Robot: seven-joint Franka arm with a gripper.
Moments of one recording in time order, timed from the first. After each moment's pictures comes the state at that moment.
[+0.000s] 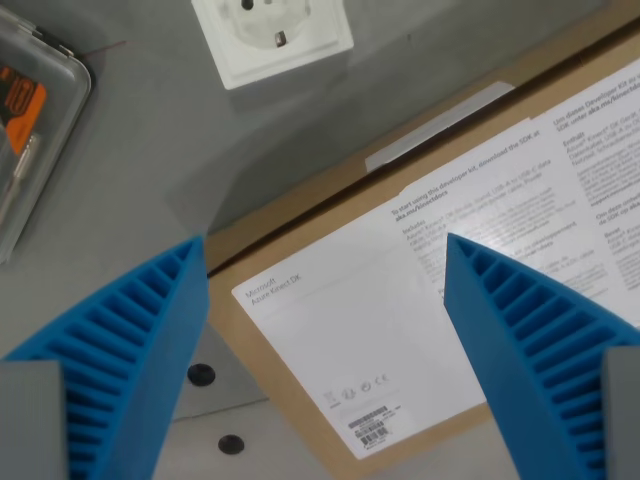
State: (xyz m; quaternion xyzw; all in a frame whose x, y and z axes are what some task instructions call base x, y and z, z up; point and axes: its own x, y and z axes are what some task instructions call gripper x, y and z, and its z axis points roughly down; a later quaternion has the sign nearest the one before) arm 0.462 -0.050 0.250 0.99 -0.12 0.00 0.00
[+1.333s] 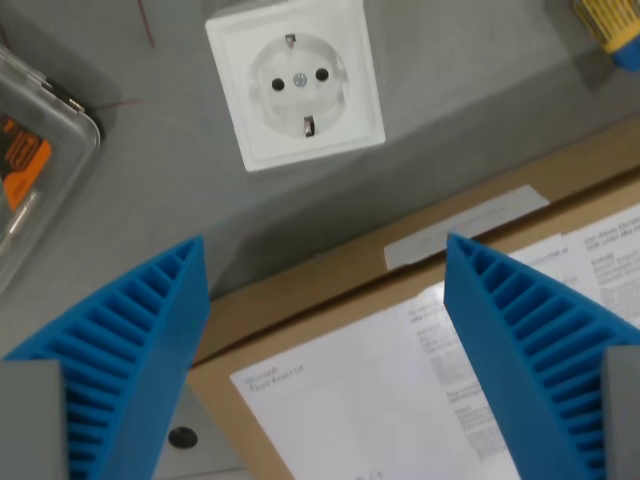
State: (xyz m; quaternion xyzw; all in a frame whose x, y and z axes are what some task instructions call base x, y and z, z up) arm 0.498 -0.048 0.219 1.00 -0.07 -0.01 0.00
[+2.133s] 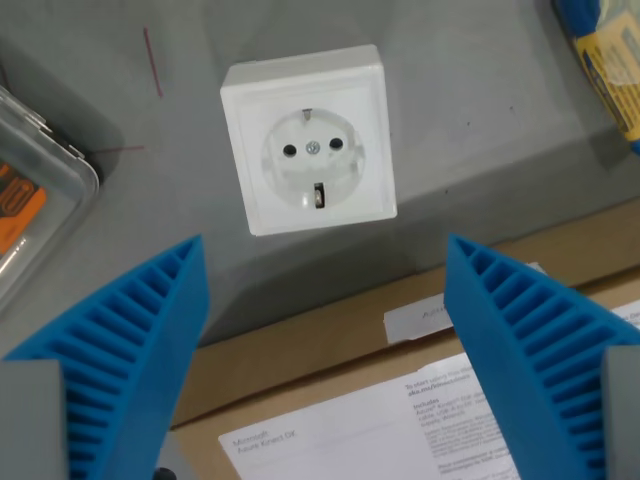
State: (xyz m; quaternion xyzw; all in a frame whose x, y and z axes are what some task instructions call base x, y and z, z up) arm 0.521 -0.049 0.201 1.00 -0.03 -0.01 0.01
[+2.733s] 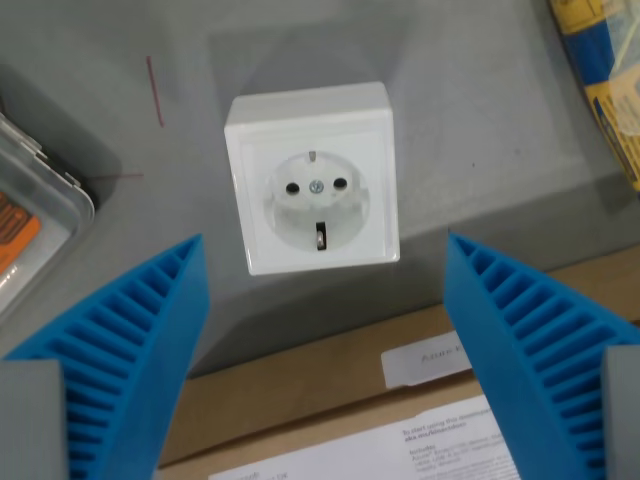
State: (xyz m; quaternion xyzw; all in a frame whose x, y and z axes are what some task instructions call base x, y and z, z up) arm 0.535 -0.050 0.189 1.00 -0.02 -0.01 0.01
